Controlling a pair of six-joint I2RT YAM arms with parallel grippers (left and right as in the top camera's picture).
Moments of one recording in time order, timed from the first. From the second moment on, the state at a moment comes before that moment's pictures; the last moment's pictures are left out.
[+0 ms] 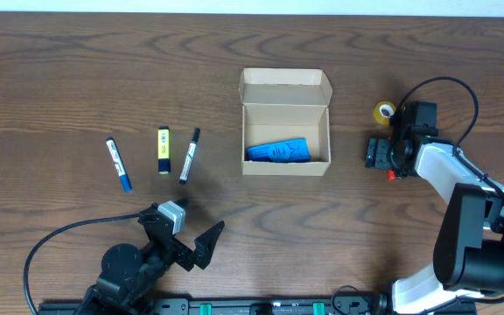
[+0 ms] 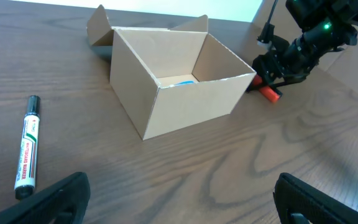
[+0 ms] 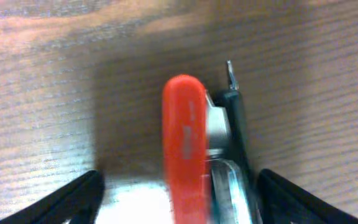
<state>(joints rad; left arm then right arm) -0.44 0.01 0.12 -0.38 0.30 -0.25 -0.14 1.75 0.90 -0.38 0.04 0.04</state>
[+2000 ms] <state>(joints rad) -0.44 0.01 0.12 -0.38 0.30 -0.25 0.20 1.58 1.50 -0.83 -0.21 -0.16</state>
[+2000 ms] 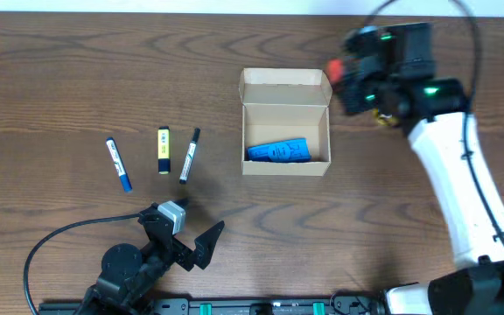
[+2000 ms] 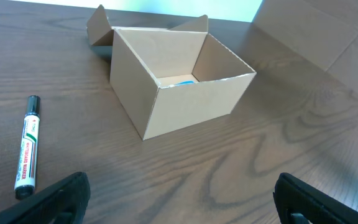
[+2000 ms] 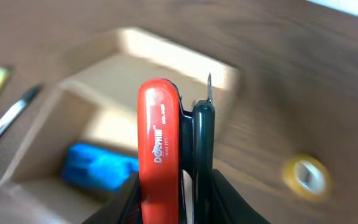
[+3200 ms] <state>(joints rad) -0.44 0.01 0.12 -0.38 0.30 -0.25 0.43 1.80 1.50 -0.83 -0.20 -0.72</state>
